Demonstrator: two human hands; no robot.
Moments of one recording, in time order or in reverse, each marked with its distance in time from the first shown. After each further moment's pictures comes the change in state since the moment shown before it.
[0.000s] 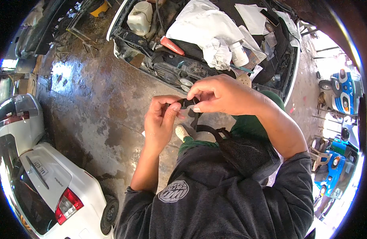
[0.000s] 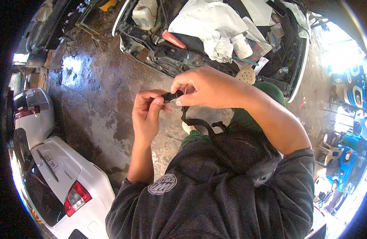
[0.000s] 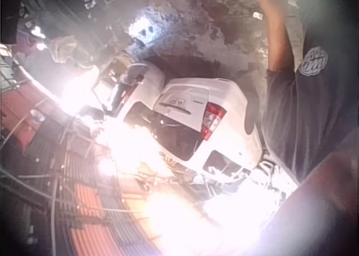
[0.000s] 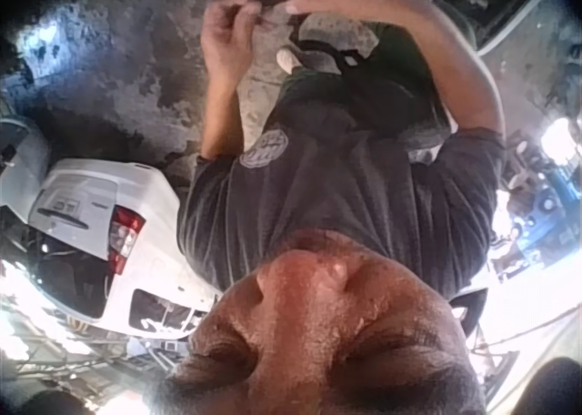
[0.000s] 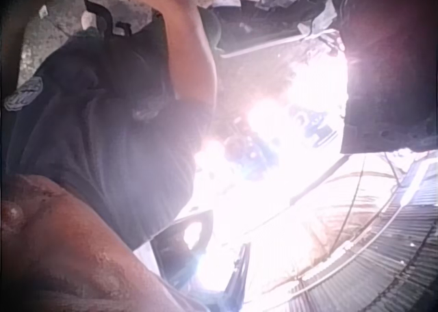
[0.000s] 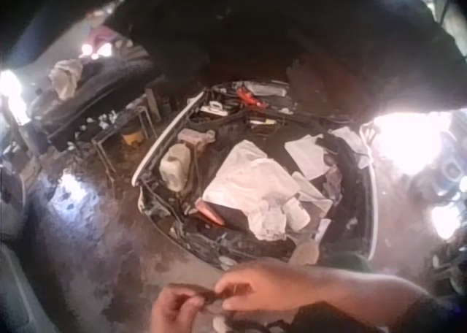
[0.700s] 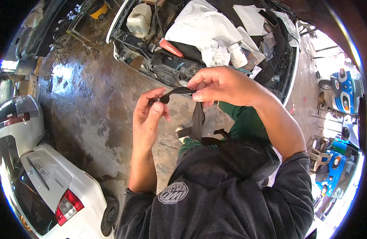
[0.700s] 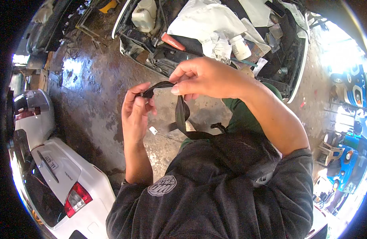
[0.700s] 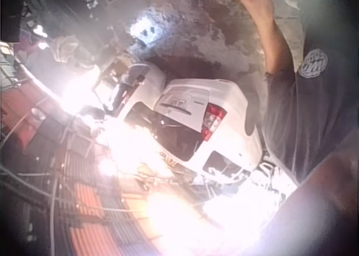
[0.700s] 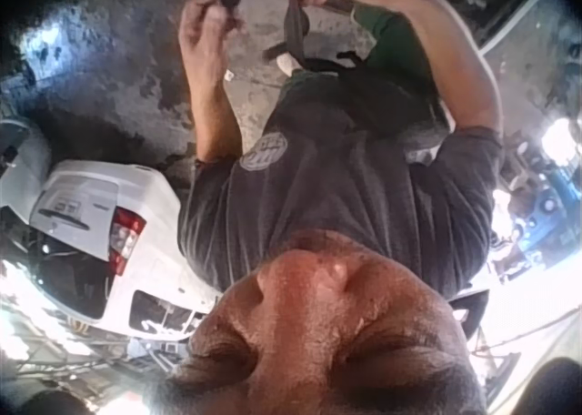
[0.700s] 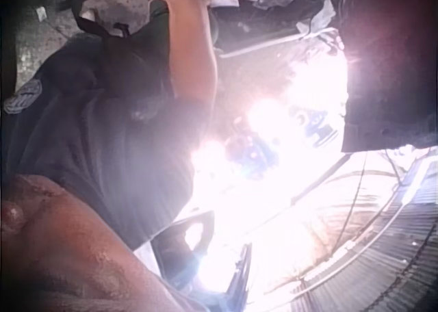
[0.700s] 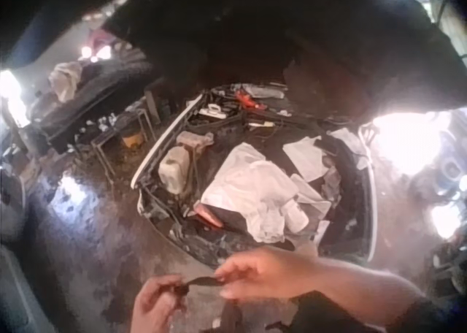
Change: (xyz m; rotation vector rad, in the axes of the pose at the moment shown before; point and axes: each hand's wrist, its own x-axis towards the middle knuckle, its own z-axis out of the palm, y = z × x) left_hand 0.011 0.023 -0.014 -0.189 0.022 -0.079; right_hand -0.003 -0.002 -0.019 0.429 -0.041 0.207
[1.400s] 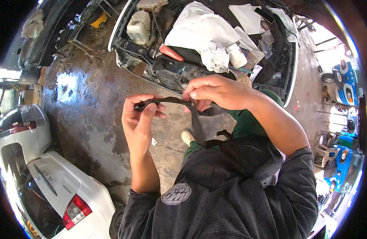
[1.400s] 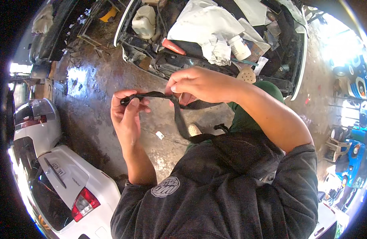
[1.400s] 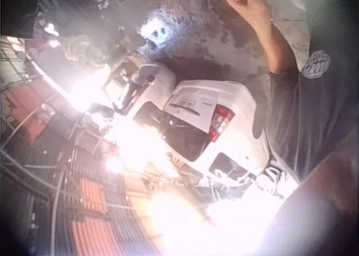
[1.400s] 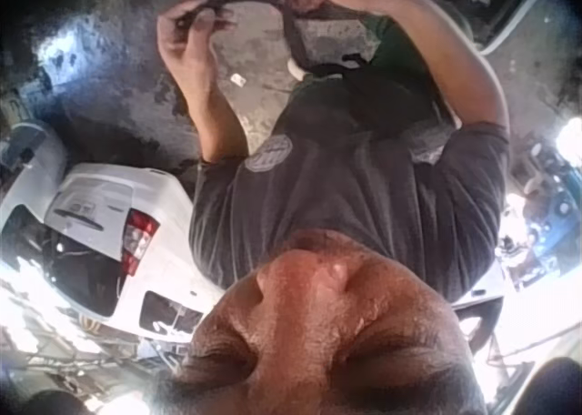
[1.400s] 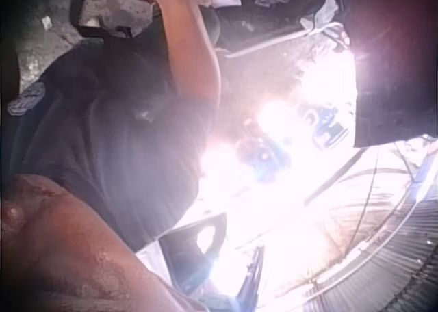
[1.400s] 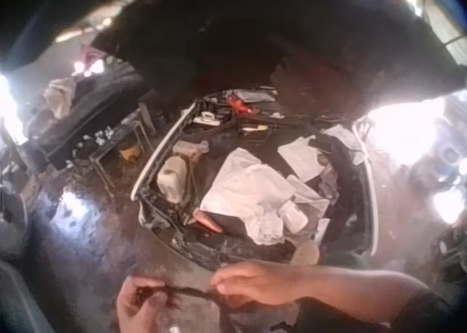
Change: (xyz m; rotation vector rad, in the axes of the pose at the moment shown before) left_hand 0.005 0.032 0.004 0.096 0.046 0.114; right_hand 0.001 0.010 0.010 0.003 -0.033 -0.061
